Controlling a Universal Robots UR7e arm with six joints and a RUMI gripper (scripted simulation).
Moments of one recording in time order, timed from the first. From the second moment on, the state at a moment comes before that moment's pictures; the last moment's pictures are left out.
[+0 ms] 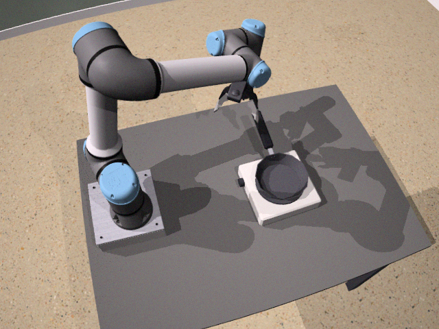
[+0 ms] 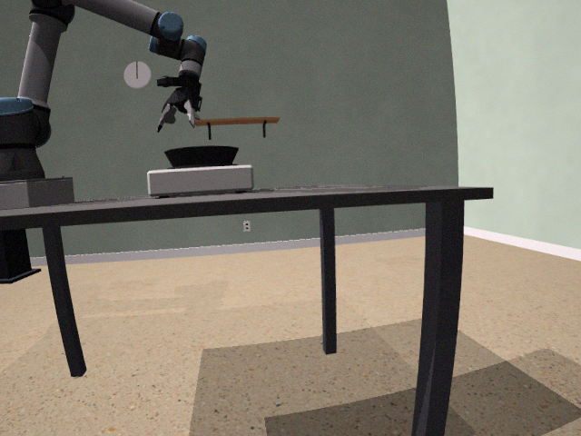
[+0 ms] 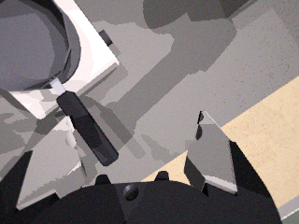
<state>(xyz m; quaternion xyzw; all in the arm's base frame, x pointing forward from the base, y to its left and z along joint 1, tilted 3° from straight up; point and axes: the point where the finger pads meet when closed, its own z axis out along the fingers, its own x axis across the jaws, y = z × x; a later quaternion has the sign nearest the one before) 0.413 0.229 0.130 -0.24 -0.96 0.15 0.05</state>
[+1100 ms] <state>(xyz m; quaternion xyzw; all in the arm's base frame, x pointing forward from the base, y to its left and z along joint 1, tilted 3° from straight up) 0.522 0.166 0.139 0.03 -1.00 0.03 0.00</state>
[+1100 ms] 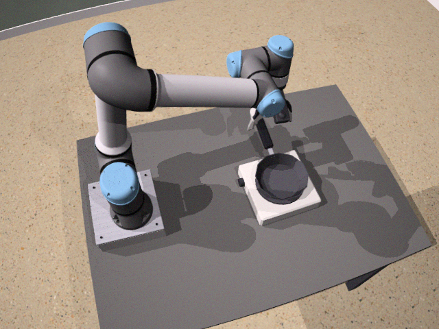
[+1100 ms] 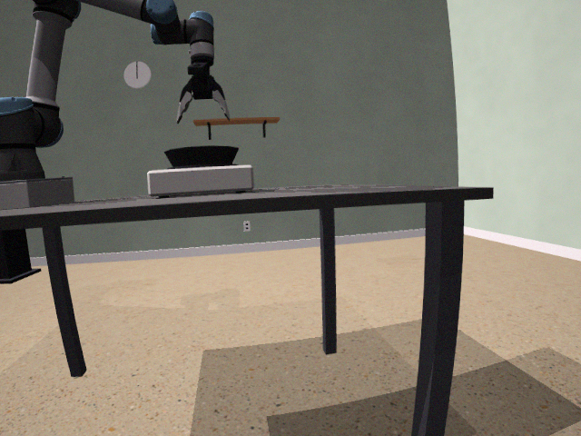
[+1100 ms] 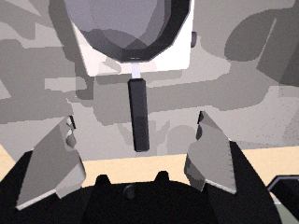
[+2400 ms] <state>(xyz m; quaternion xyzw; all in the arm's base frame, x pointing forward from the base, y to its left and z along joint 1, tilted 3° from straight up) 0.526 0.160 0.038 0.05 -1.00 0.02 0.00</state>
